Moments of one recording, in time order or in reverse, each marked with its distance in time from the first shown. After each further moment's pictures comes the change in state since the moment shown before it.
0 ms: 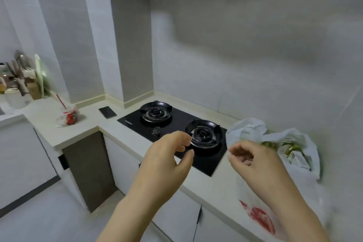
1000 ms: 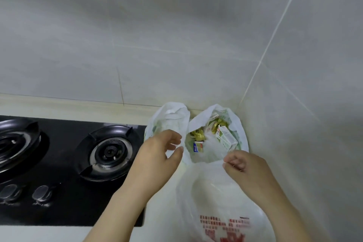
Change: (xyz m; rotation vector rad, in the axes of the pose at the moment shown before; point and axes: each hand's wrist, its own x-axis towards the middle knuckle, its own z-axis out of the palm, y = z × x) left_hand 0.276 -0.027 0.273 -0.277 -0.588 0.137; right_hand 0.154 0.227 -0.033 -0.136 0.217 0.653
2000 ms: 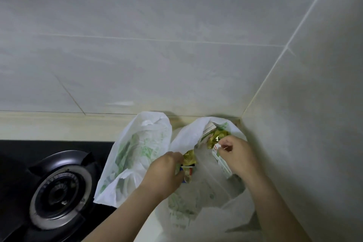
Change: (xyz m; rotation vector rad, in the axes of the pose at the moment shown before) left_hand 0.203 -0.095 0.171 0.406 -0.393 -0.086; right_hand 0.268 0.116 0.039 -0.028 -0.062 0.123
